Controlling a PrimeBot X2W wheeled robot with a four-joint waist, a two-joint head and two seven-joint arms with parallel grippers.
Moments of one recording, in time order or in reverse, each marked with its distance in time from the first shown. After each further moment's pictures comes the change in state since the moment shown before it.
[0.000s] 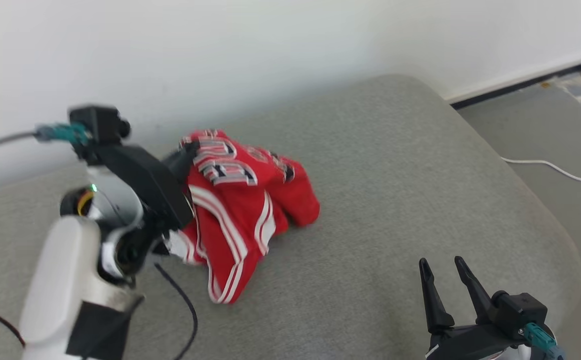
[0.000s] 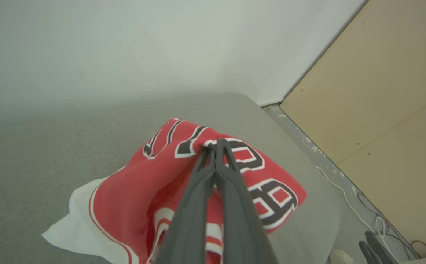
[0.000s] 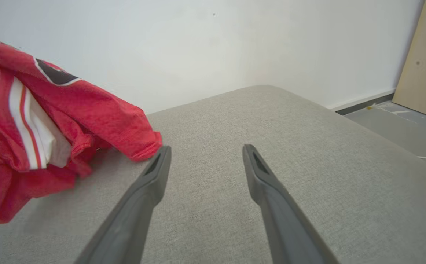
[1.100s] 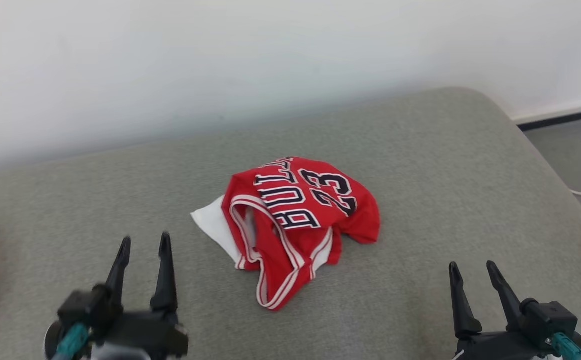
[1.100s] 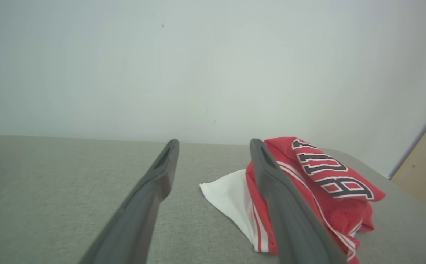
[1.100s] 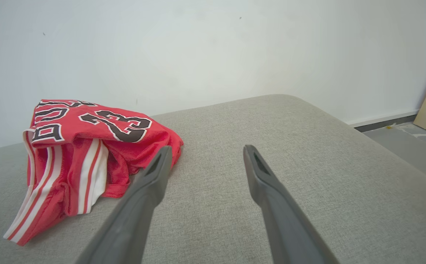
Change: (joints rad) left arm 0.441 -0.051 0.015 0.040 0.322 0.039 -0.854; right arm 0.055 -0.002 -0.103 -0.080 -0.067 0.000 0.023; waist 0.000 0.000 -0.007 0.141
